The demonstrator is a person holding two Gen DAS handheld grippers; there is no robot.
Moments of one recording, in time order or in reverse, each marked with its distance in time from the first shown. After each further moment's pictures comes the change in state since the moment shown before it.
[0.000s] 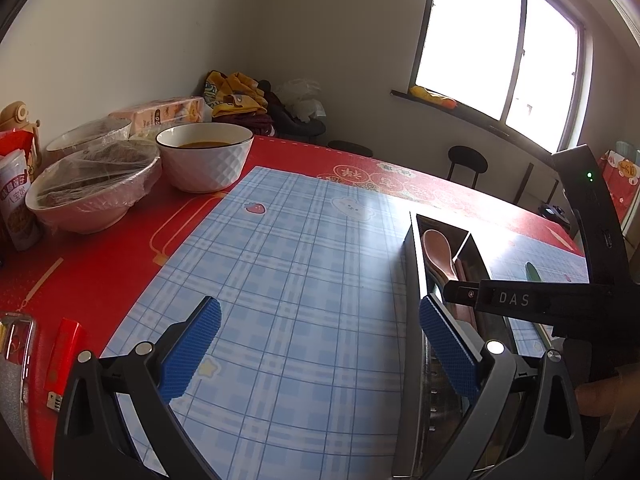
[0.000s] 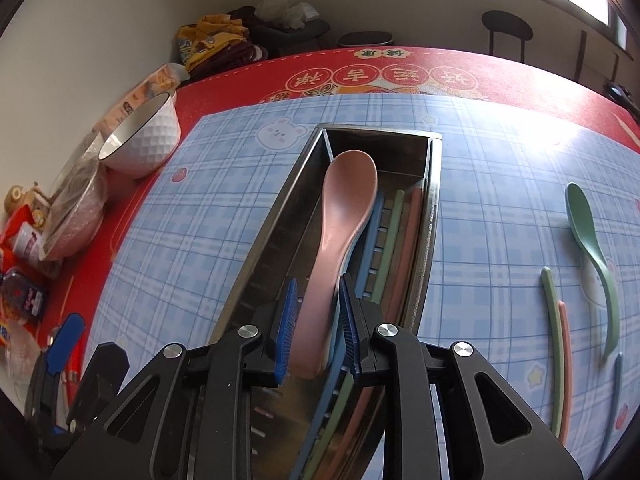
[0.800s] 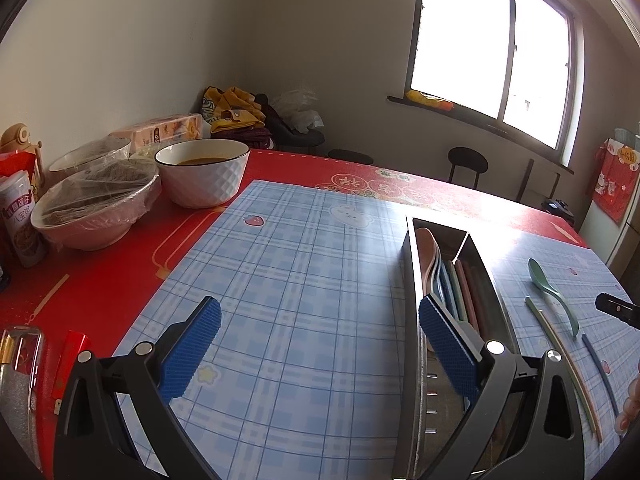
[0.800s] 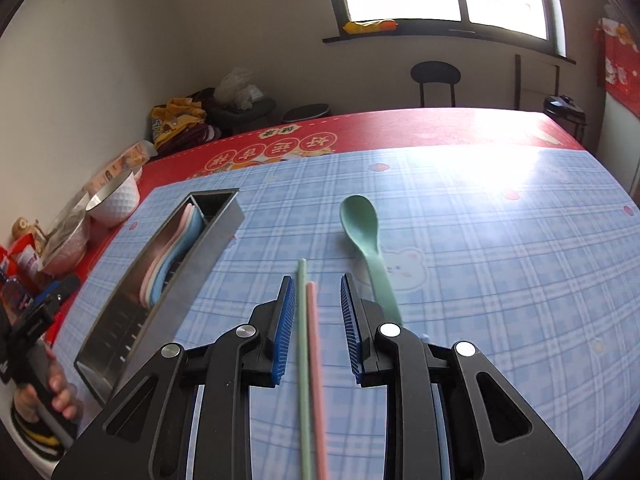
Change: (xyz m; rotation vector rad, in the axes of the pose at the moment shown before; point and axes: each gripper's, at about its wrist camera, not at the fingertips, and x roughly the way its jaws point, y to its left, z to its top) left arm -0.005 -0.012 -0.003 0.050 -0.043 0.030; right arm -0.121 -0.175 -0.068 0.030 -0.286 -0.078
